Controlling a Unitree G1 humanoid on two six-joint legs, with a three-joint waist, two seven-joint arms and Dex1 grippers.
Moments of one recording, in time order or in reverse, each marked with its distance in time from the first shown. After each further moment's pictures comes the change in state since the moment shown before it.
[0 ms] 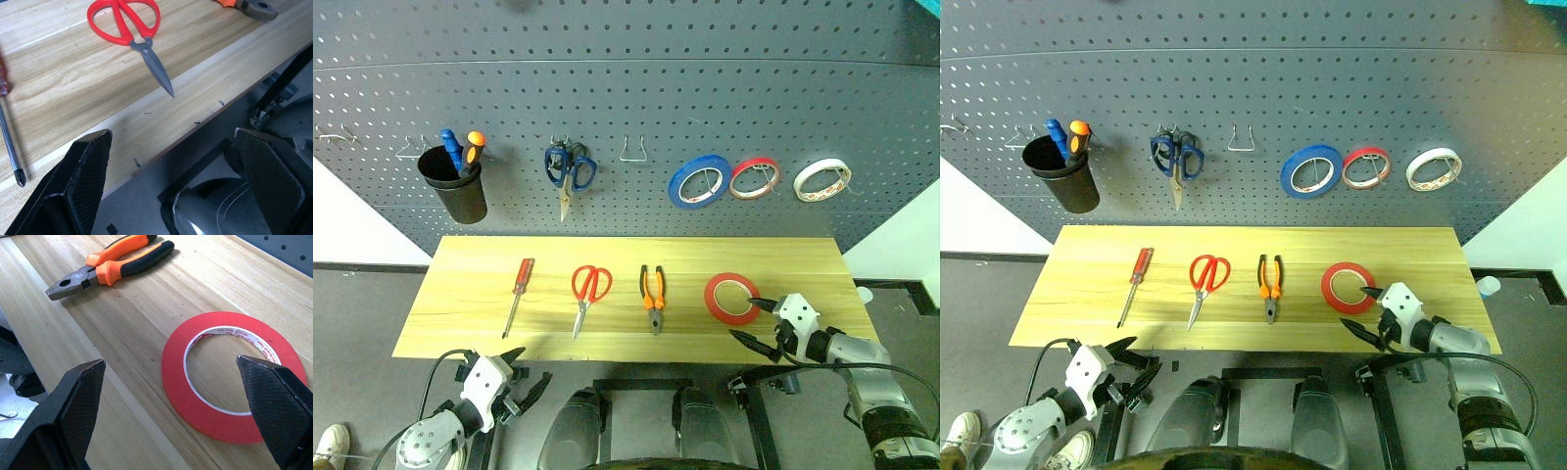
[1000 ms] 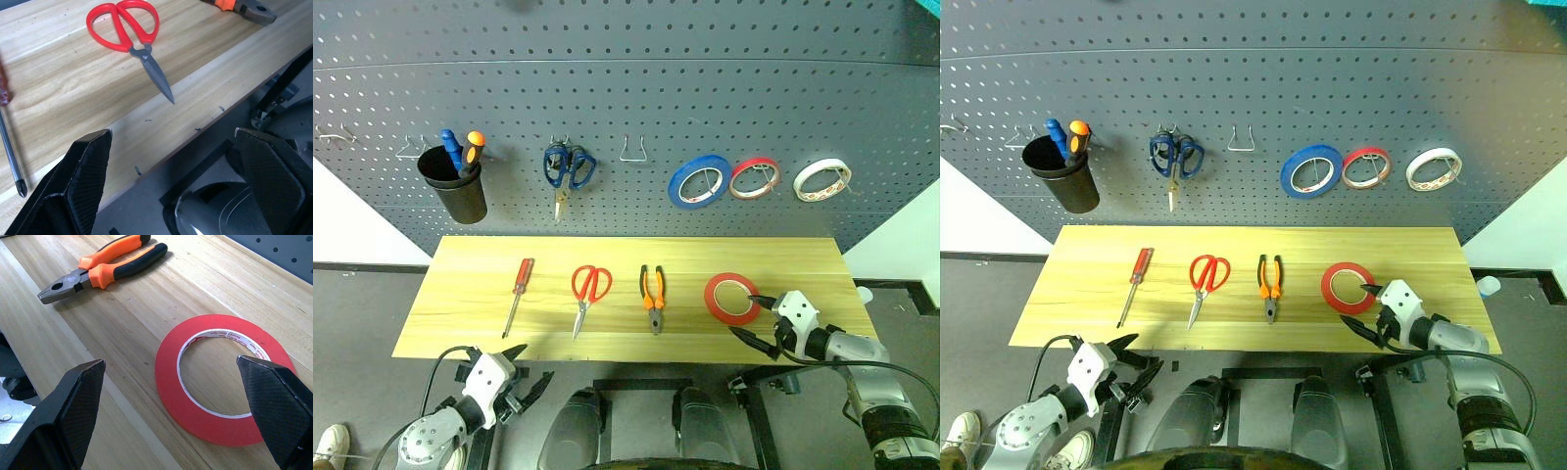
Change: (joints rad) left arm -0.006 -0.002 0.000 -0.034 0.010 0.025 0.006; right arm 0.004 0.000 0.001 -0.032 -0.005 0.028 -0.033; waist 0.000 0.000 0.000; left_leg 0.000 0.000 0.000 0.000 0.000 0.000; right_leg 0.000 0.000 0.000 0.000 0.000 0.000
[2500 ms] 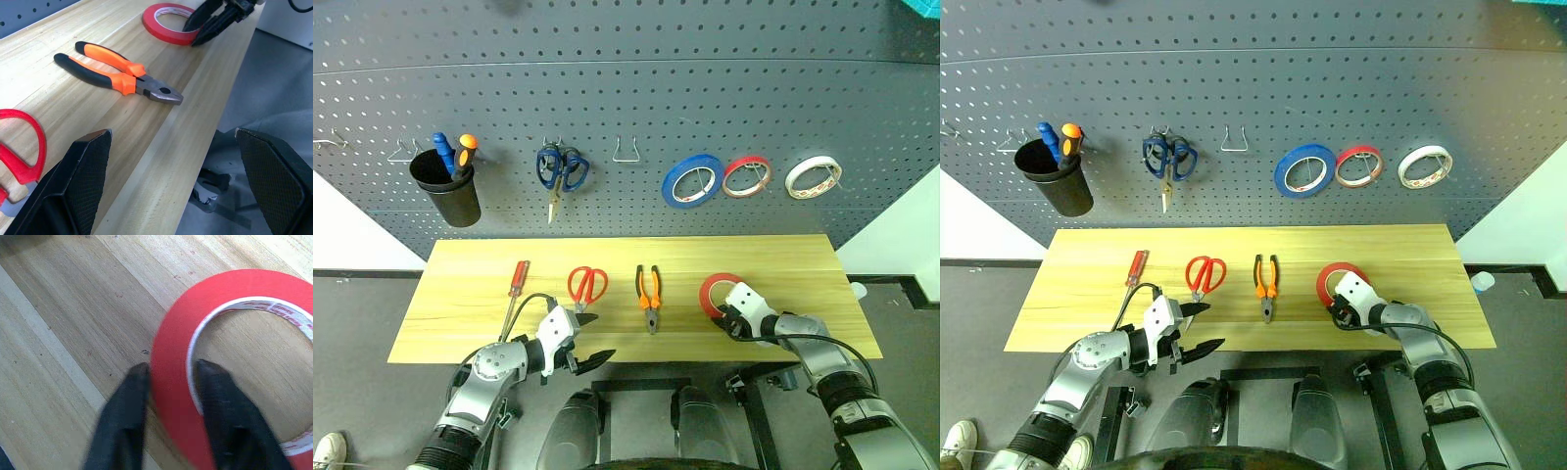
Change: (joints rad) left arm -0.374 -0.039 -0.252 -0.003 0.006 0.233 -0.182; right arm -0.185 0.088 0.197 0.076 -0.252 0.278 -0.219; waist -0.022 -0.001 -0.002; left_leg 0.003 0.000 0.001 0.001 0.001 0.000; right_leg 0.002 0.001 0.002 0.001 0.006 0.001
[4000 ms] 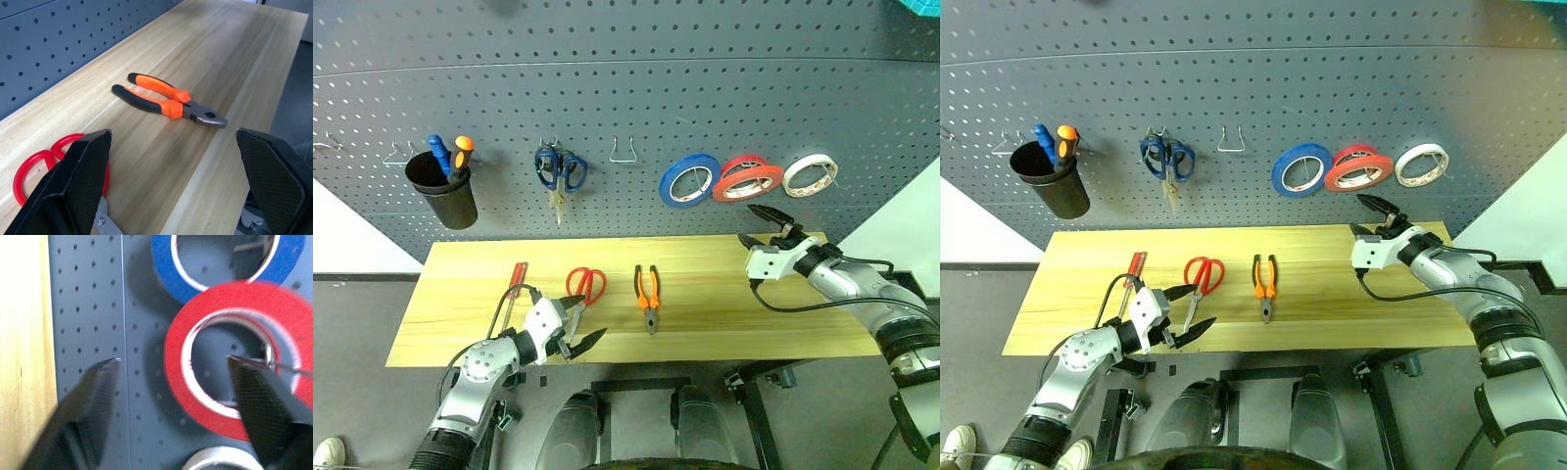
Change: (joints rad) left arm 0.029 0.003 0.078 -0.037 -0.001 -0.107 0.102; right arm -0.217 -0.326 0.138 -0.013 -0.575 -0.737 -0.785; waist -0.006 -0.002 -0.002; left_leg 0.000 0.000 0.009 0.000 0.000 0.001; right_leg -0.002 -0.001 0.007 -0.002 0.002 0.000
